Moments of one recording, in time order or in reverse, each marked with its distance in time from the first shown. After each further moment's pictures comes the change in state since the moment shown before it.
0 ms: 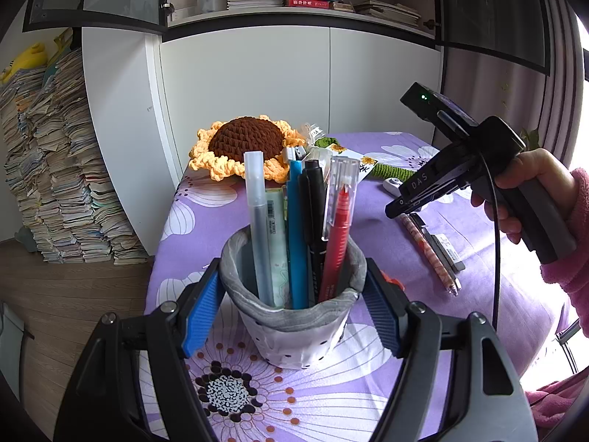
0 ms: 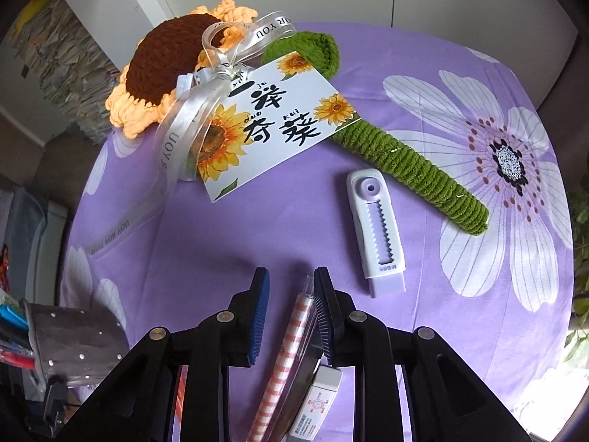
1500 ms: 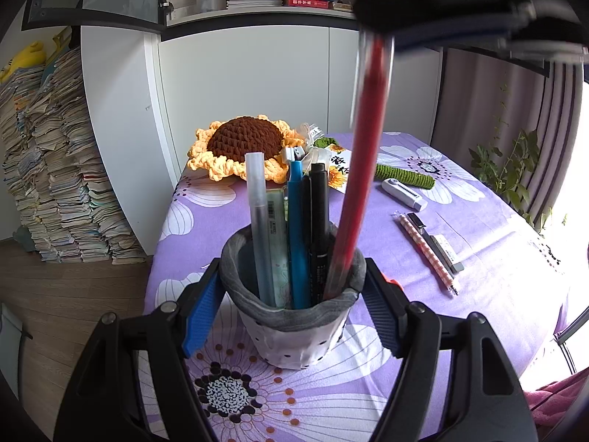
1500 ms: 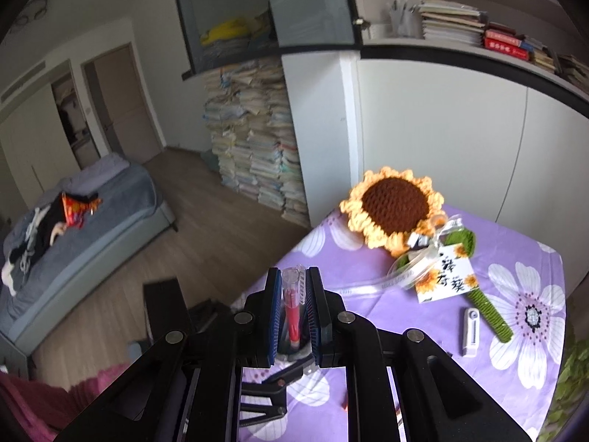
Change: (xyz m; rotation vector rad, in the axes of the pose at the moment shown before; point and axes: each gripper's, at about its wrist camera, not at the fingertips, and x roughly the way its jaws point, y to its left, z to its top) left arm 0.002 -0.002 0.000 -0.004 0.001 -0.006; right arm -0.179 0.147 -0.079 -0.457 -0.462 0.294
